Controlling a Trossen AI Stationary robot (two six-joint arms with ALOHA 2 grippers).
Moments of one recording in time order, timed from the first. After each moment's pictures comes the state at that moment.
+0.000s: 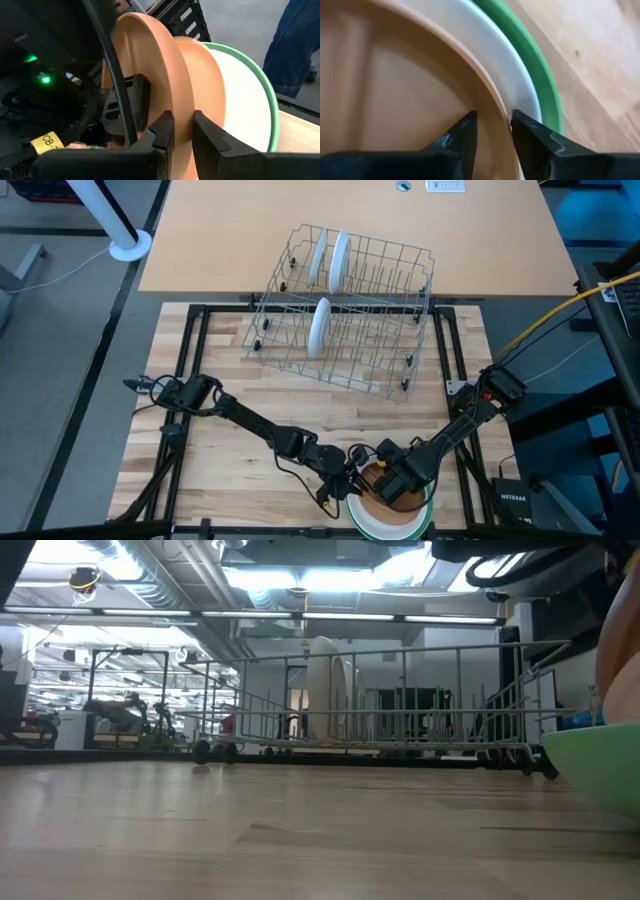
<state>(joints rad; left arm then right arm) -0.38 2.21 1.60 0.17 0.05 0.60 0.74 1.83 1.21 -1.00 -0.04 1.51</state>
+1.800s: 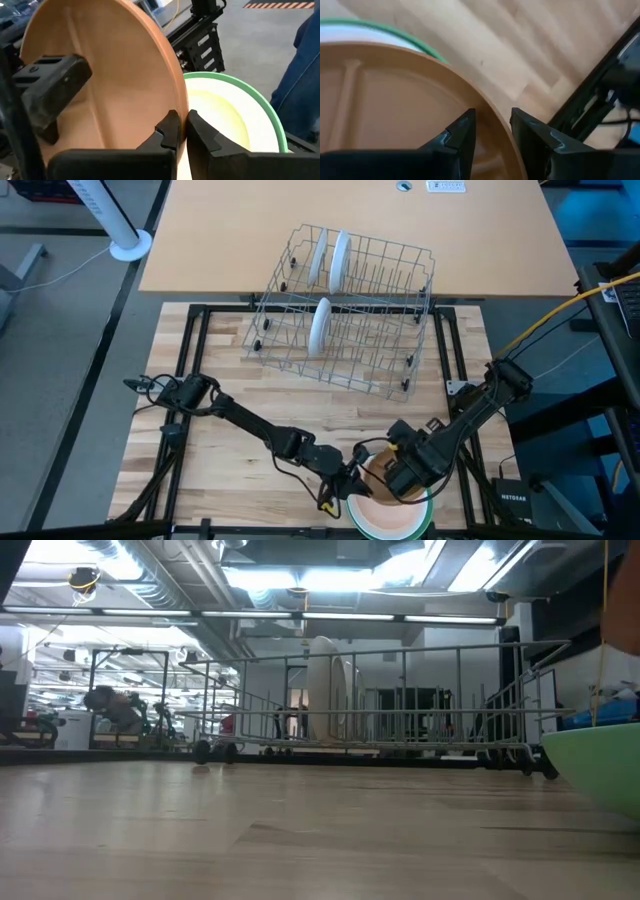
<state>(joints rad) -0.39 2.19 1.61 0.24 0.02 0.48 0.74 1.74 1.49 -1.52 0.03 1.55</state>
